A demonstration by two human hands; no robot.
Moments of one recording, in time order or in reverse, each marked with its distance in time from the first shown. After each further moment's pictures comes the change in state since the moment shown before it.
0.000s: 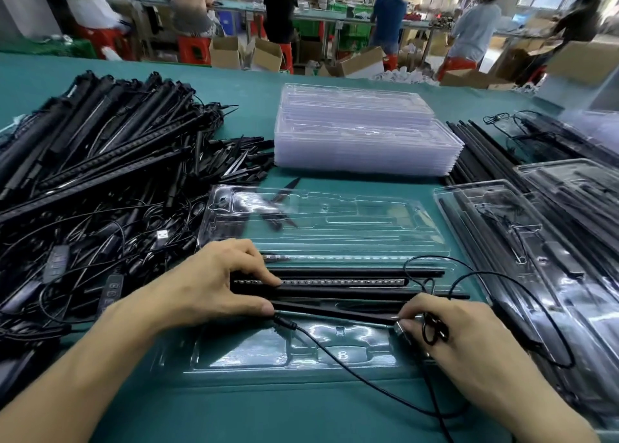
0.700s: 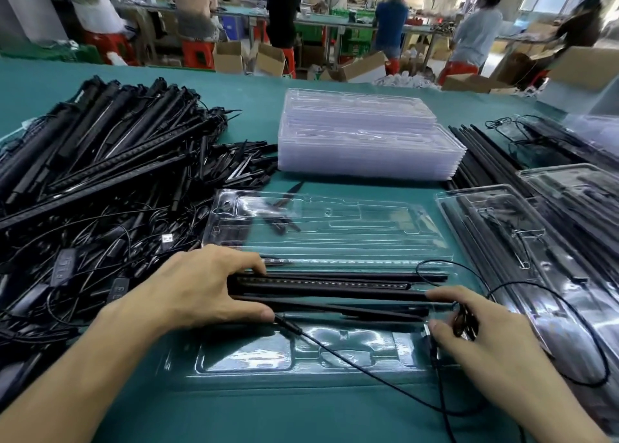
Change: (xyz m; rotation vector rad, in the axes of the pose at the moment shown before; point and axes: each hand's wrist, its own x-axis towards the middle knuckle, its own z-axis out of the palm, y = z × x) left_hand -0.005 0.010 -0.011 0.426 -0.037 -0.206; right_hand -0.006 0.003 -0.010 0.172 0.093 0.193
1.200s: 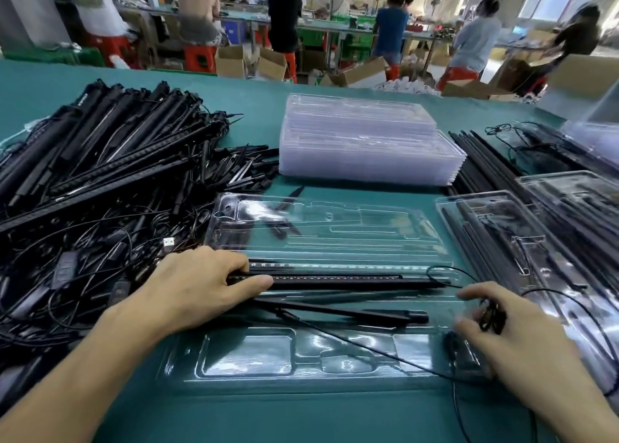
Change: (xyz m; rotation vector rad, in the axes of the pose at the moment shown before) left_hand 0.003 -0.008 0.010 0.078 0.180 -0.105; right_hand 0.009 0.010 -0.016 0.026 0.102 0.066
